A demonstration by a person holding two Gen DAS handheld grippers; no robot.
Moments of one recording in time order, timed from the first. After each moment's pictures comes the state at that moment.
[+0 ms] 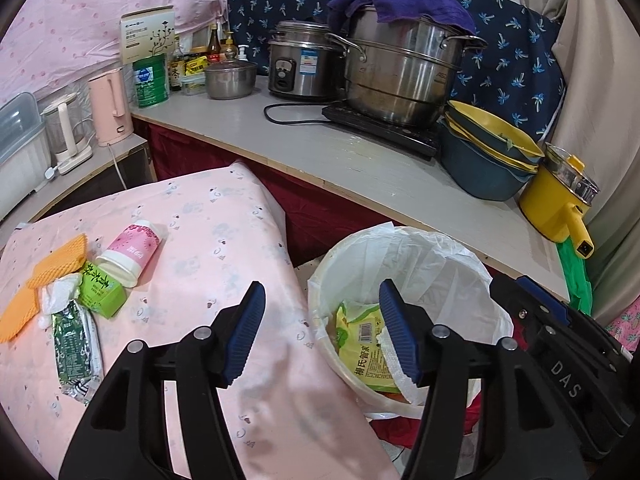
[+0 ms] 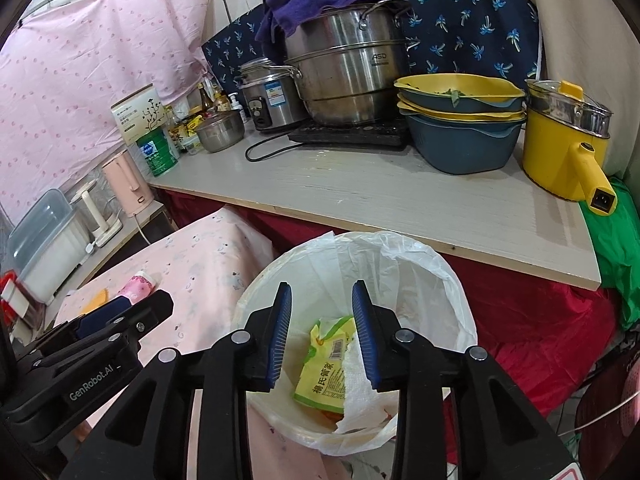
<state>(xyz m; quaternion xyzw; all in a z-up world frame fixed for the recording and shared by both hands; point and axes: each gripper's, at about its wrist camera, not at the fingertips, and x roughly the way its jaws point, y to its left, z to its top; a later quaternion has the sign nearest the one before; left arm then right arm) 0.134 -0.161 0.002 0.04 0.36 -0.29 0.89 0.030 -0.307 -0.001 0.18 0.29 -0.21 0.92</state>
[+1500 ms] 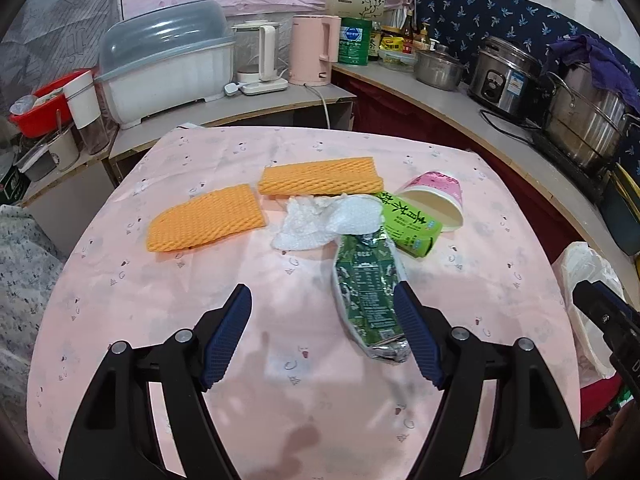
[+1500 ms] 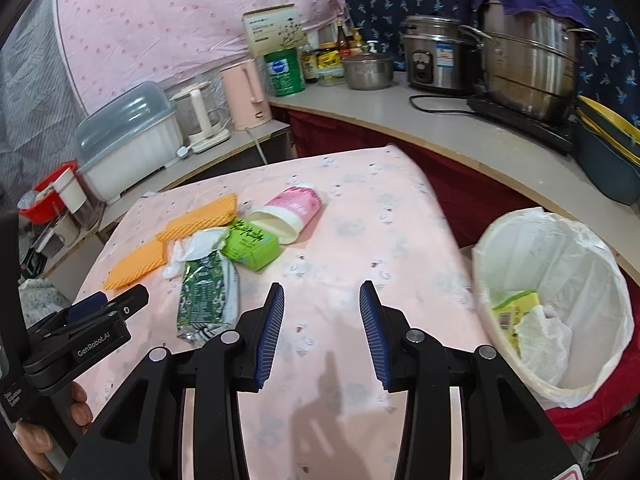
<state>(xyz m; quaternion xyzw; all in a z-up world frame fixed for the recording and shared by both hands) 0.176 0.113 -0.047 -0.02 0.40 -0.05 0.91 0.115 -0.096 -0.022 0.10 0.37 -0.04 0.93</state>
